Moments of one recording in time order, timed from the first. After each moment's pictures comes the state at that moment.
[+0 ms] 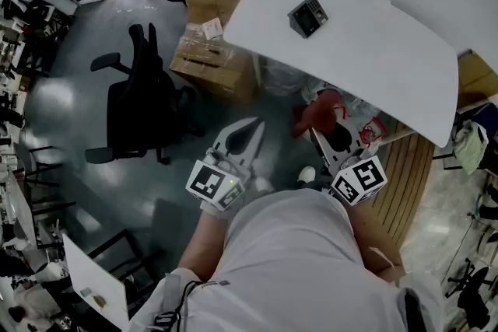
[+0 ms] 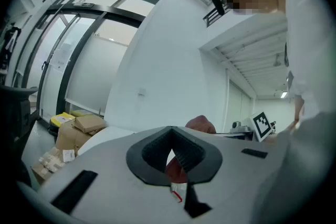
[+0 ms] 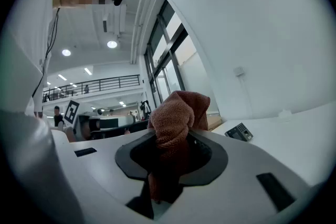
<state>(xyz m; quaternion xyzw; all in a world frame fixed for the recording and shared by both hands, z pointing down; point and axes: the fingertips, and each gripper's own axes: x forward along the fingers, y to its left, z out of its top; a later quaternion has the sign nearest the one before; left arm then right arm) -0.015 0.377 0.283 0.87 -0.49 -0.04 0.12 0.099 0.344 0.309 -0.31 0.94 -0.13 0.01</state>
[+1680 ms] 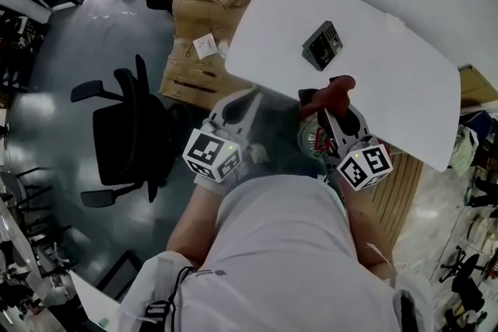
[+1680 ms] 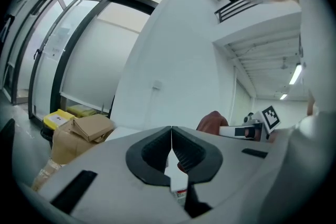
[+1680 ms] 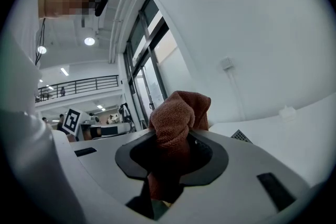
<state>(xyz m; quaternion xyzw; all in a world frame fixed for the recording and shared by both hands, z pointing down) -0.136 0.154 0.324 0.88 -0.46 -0.02 0.14 0.022 0.144 0.331 -0.41 0.90 -0.17 0.01</state>
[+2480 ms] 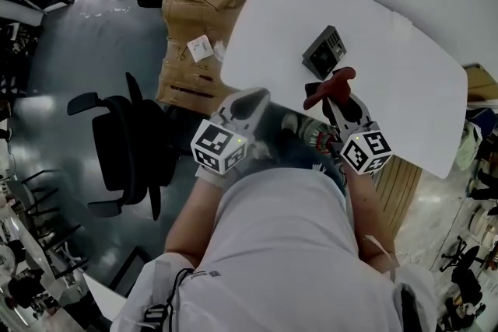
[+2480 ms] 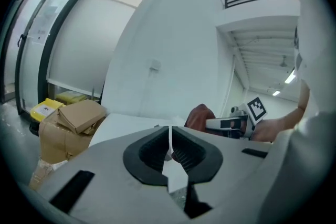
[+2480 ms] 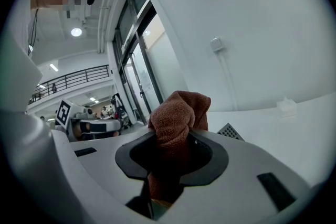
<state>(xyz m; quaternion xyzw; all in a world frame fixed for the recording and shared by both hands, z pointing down) -0.114 0.075 0.373 0.89 -0.40 0.06 0.19 0.036 0.047 0.386 -0.43 0.88 -0.21 -0.06</state>
